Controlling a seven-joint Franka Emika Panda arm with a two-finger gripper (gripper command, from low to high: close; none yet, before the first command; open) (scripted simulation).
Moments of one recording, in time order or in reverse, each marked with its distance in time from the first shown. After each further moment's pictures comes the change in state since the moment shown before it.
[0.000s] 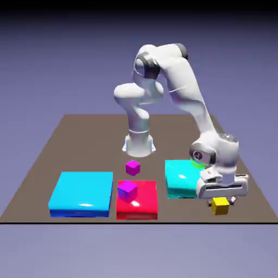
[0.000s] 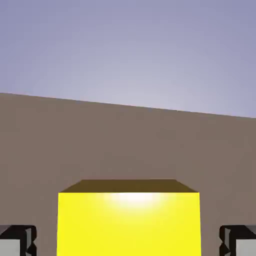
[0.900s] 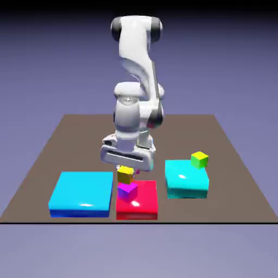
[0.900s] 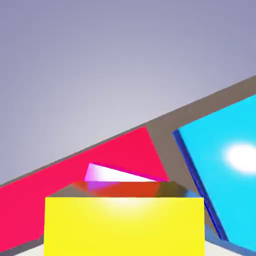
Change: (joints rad) arm -0.502 -0.541 -0.152 -0.402 0.453 -0.072 -0.516
